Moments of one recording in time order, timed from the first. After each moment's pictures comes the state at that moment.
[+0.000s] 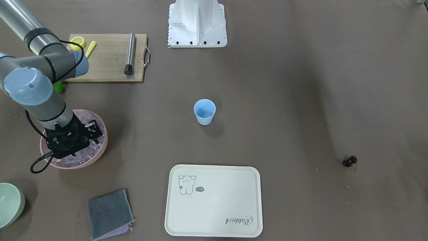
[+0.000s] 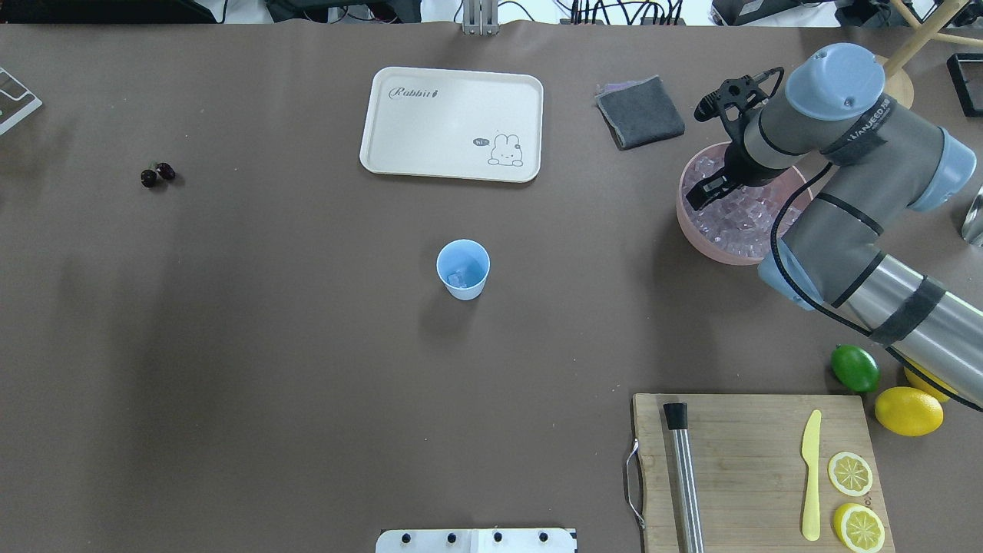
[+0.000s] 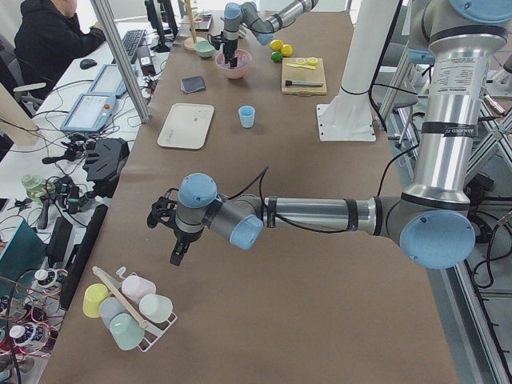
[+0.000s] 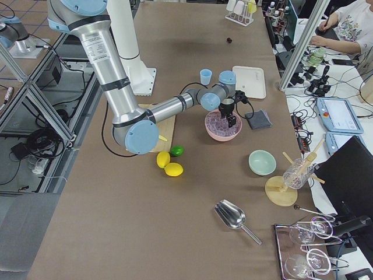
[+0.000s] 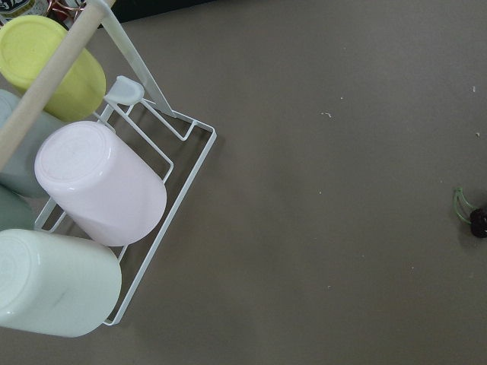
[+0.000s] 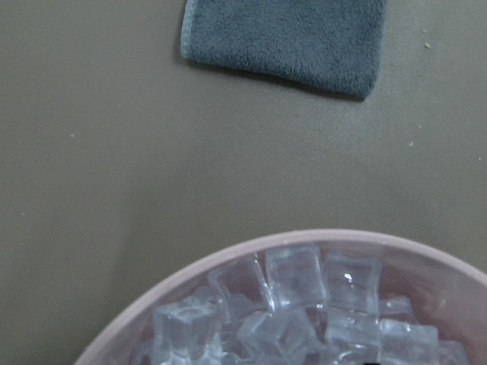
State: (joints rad) left arm -1.48 -1.66 -1.47 -2.10 -2.26 -0.19; right arm 0.89 -1.16 1.52 -1.28 2.02 0.41
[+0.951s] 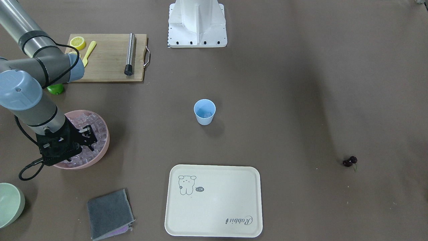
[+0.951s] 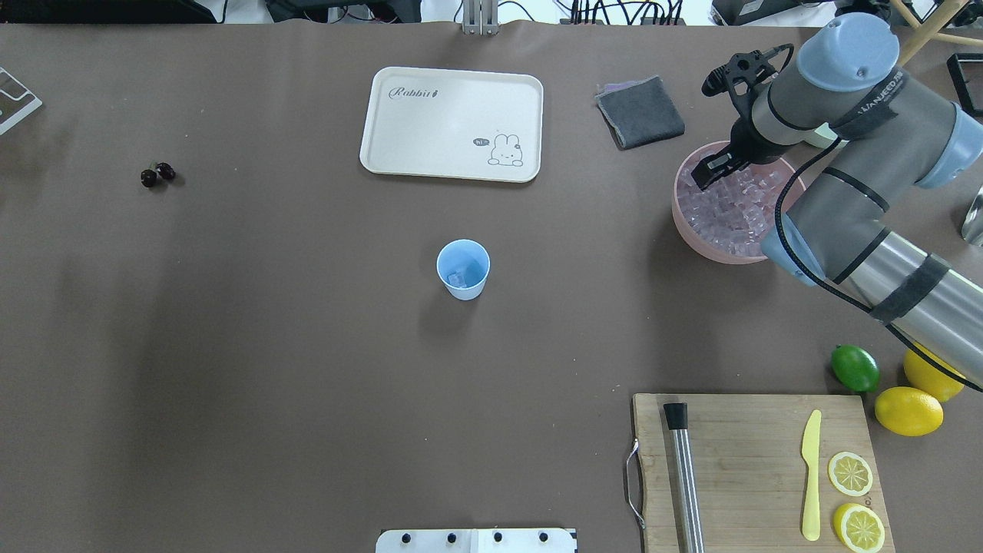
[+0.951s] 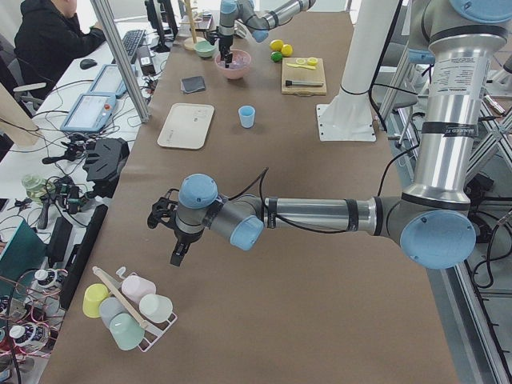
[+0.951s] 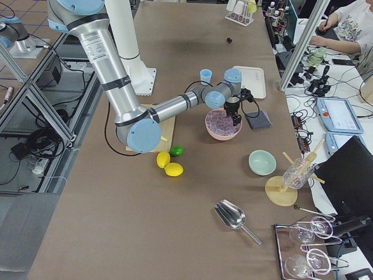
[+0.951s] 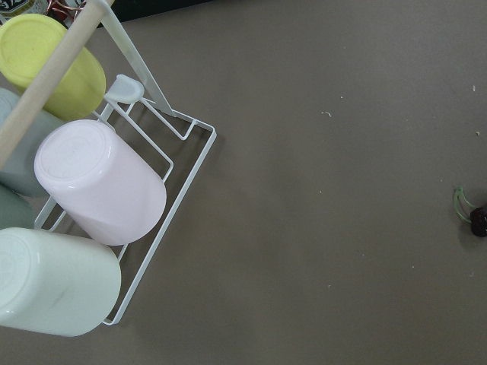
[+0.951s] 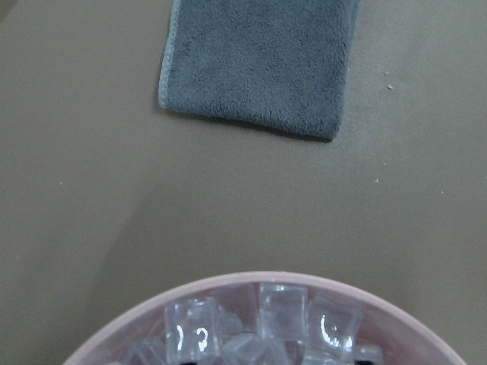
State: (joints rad) left arm -1.48 -1.65 -1.47 -2.11 -2.26 -0.19; right arm 0.93 -1.13 1.49 -1.28 2.04 0.41
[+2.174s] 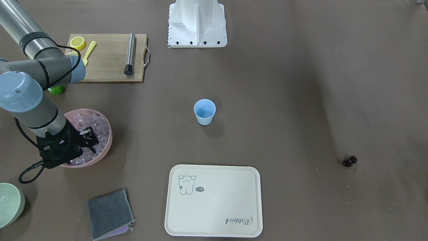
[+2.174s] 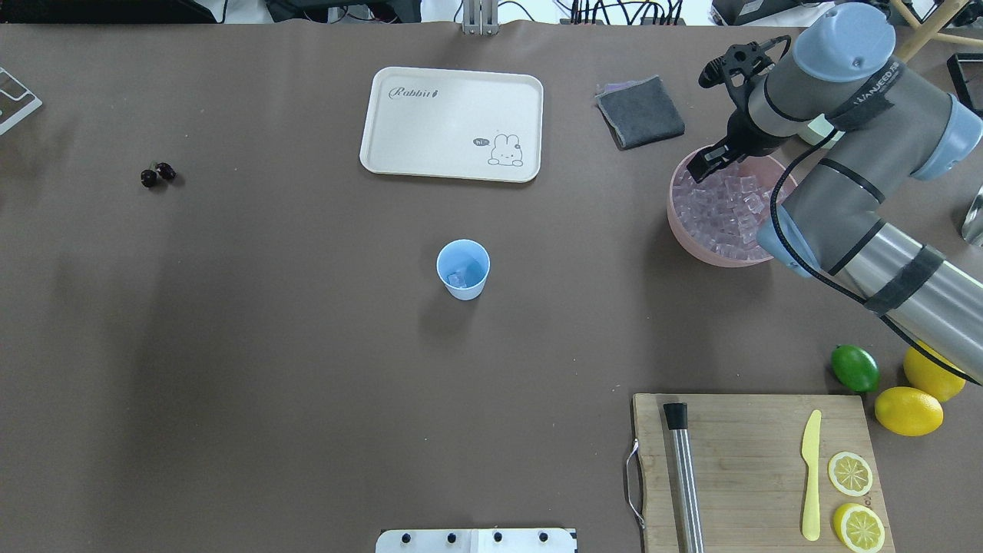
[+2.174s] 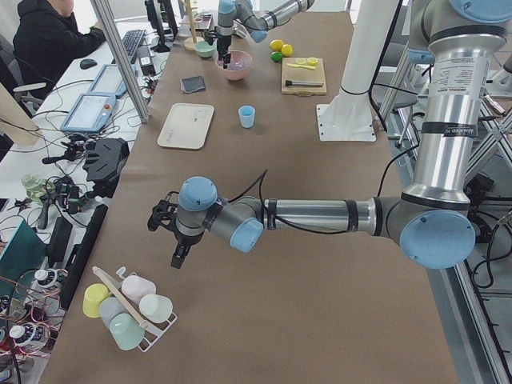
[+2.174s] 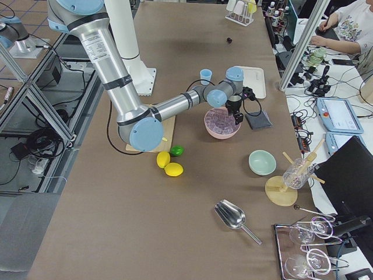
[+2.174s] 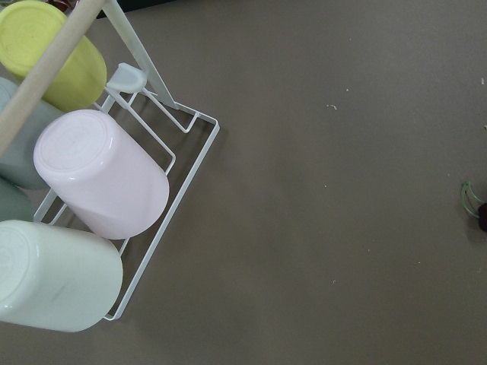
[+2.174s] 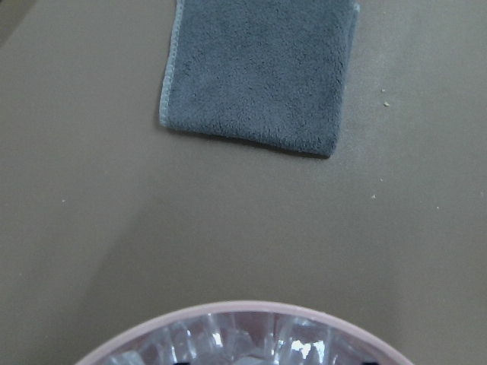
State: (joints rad) left arm -1.47 -1.66 -1.45 -2.11 -2.26 -0.19; right arm 0.94 -1.11 1.48 -1.29 2.04 0.41
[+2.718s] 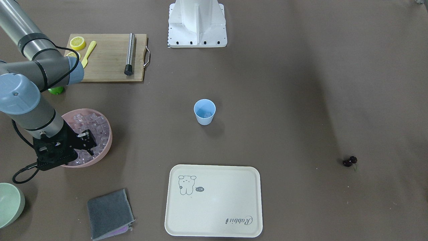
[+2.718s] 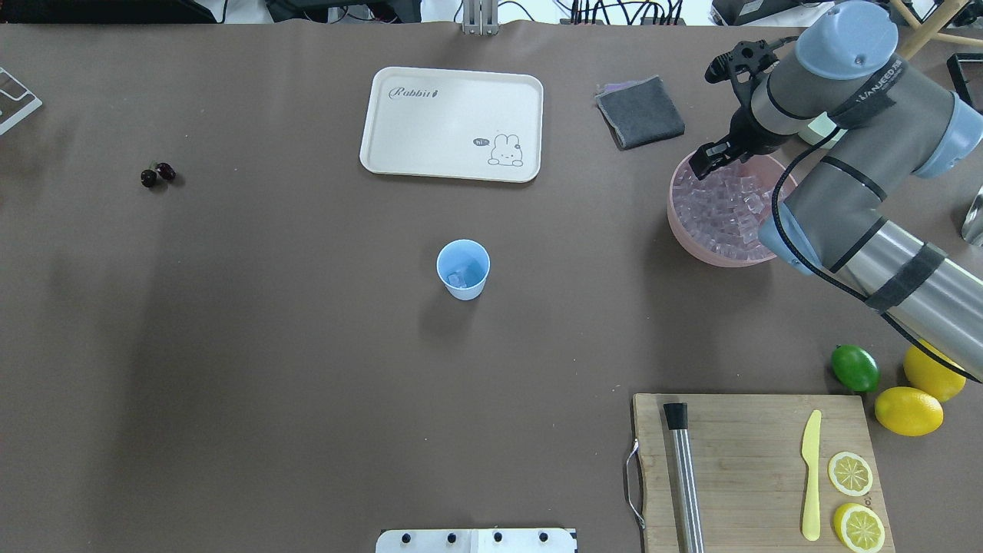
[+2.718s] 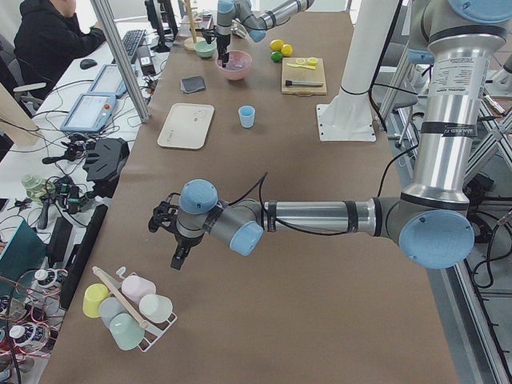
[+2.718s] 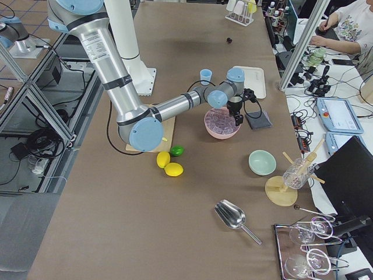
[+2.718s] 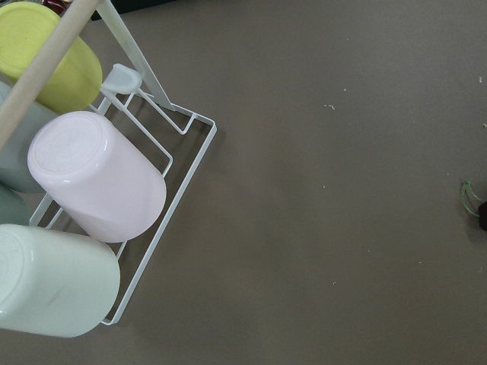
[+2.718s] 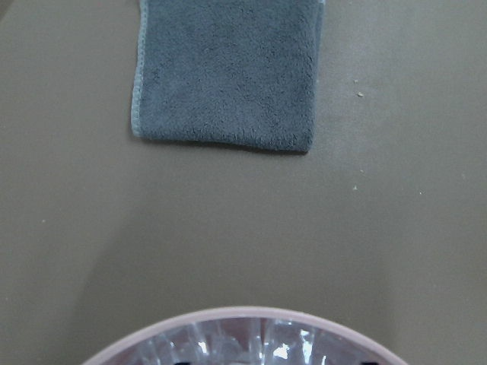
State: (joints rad) left arm -1.47 -1.66 -1.42 -2.17 -2.26 -0.19; right arm 0.94 -1.11 1.47 -1.29 2.05 0.50
